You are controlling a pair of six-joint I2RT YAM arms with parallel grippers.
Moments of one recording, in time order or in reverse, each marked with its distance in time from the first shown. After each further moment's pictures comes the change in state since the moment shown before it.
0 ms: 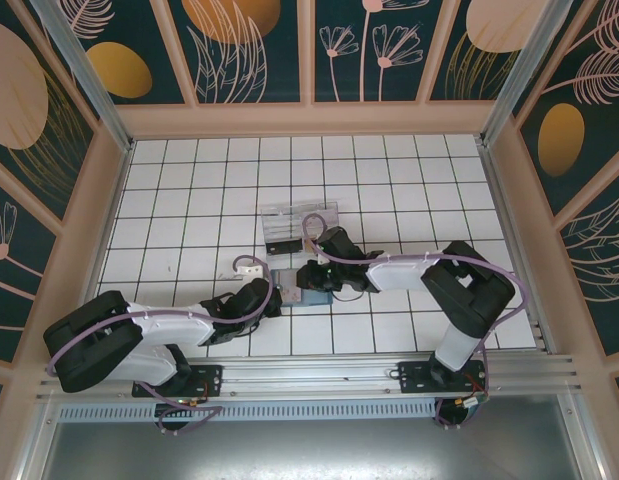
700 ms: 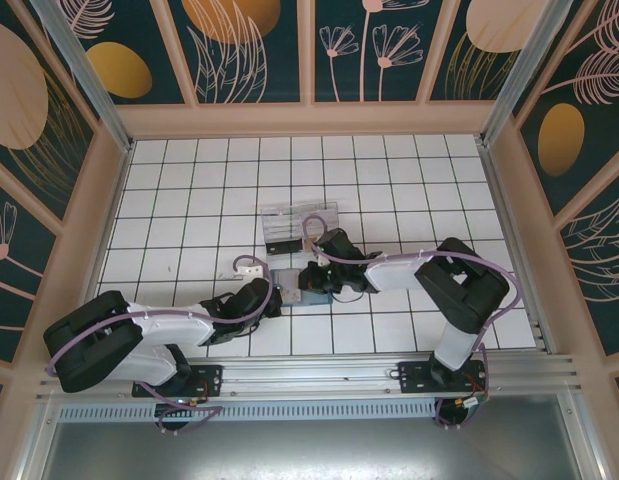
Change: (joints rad) left arm 0.001 0.000 0.000 0.000 0.007 0.000; right arm -0.011 0.038 -0.010 0.043 -0.039 0.031
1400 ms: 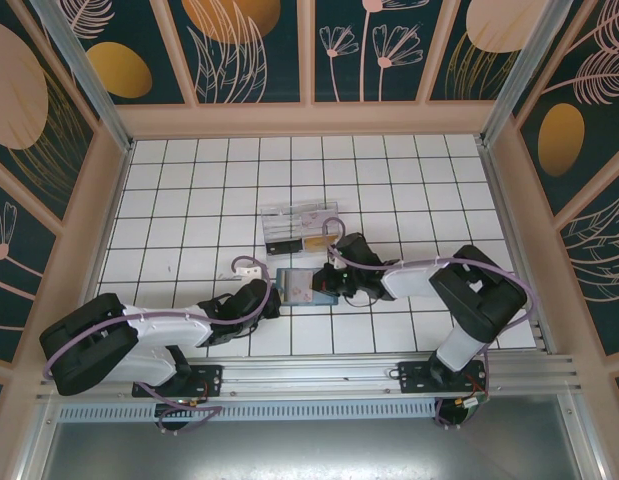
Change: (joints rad) left arm 0.000 -0.026 -0.010 -0.019 -0.001 -0.004; right arm -0.068 -0.100 -0.156 0.087 -0.022 0.036
